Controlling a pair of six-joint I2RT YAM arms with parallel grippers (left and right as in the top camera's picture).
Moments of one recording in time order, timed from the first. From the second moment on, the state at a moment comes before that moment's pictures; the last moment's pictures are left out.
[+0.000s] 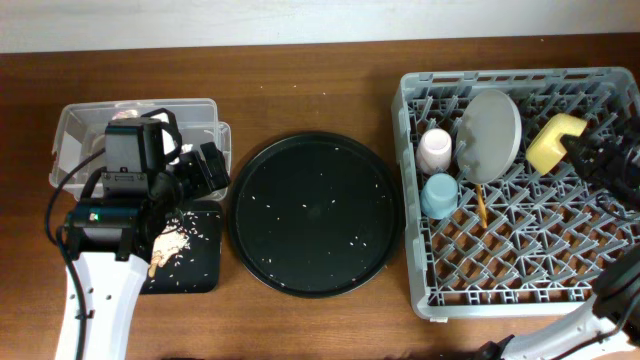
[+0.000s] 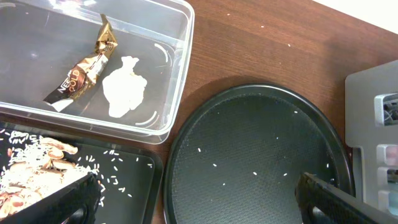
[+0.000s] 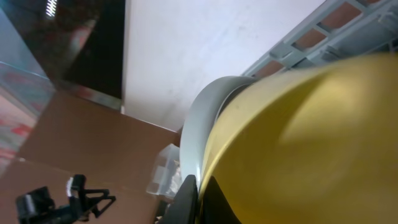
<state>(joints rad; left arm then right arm) -0.06 1.22 1.24 -0.88 0.04 -0.35 -0.84 1.99 1.43 -0.99 -1.51 -0.42</state>
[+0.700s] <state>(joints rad) -0.06 1.22 1.24 -0.88 0.04 -0.35 -0.83 2.00 1.43 -1.05 -1.54 -0.49</state>
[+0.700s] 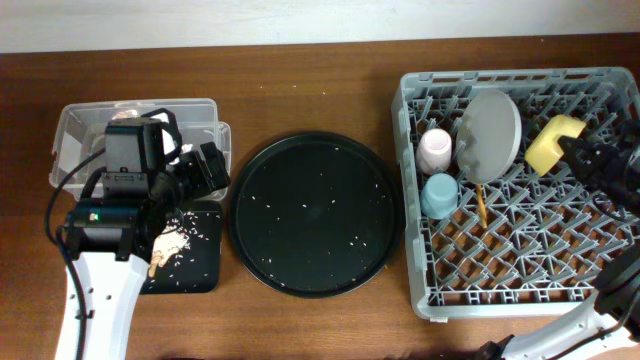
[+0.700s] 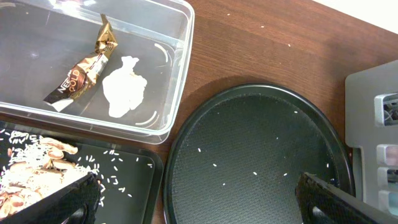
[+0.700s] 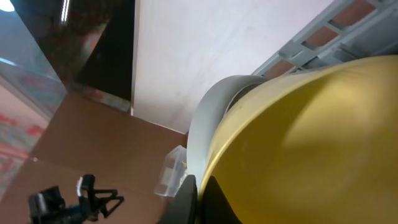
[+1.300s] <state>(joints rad) -0.06 1.22 1.24 -0.88 0.04 -0.35 -0.81 2.01 1.43 -1.10 -1.48 -0.53</state>
